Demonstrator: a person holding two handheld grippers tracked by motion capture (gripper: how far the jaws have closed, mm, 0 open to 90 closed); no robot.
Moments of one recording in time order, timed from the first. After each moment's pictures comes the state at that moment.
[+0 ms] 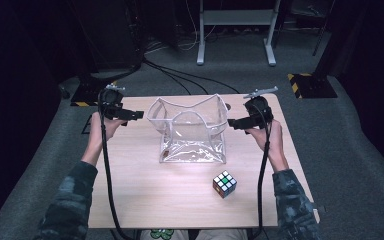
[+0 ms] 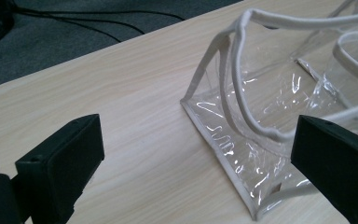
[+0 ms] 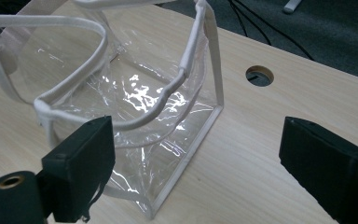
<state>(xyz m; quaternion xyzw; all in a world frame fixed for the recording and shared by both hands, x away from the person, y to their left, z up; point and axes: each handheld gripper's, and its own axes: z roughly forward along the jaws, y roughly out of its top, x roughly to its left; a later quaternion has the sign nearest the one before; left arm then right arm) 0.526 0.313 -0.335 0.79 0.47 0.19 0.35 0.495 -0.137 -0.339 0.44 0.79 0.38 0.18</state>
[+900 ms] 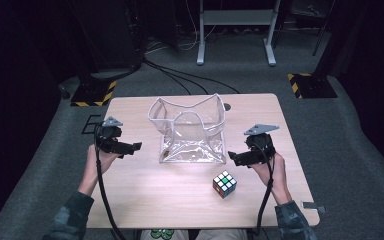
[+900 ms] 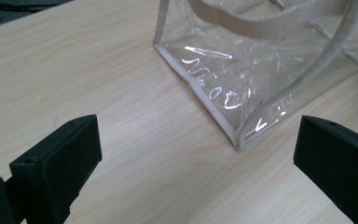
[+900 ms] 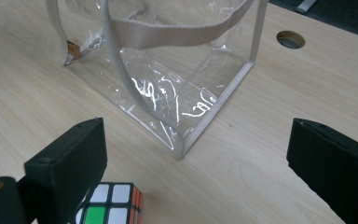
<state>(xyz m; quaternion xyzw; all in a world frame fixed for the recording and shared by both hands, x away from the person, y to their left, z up) 0.456 0.324 -0.401 0.81 0.44 0.18 0.35 0.418 -0.137 -0.393 0.41 0.81 0.38 0.19</state>
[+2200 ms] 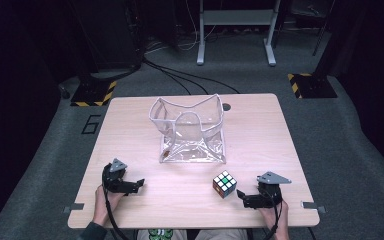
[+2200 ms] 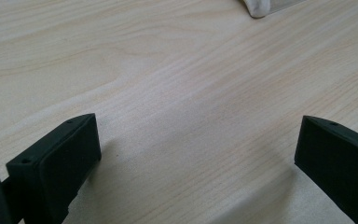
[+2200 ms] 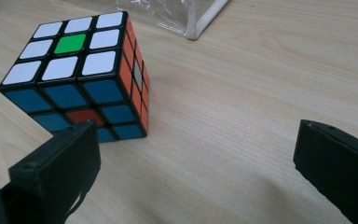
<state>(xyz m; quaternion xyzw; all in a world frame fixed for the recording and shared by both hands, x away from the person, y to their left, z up) 0.397 0.332 -0.530 0.79 0.47 0.18 0.35 0.346 -0.175 -0.523 0.45 0.76 0.42 0.17</state>
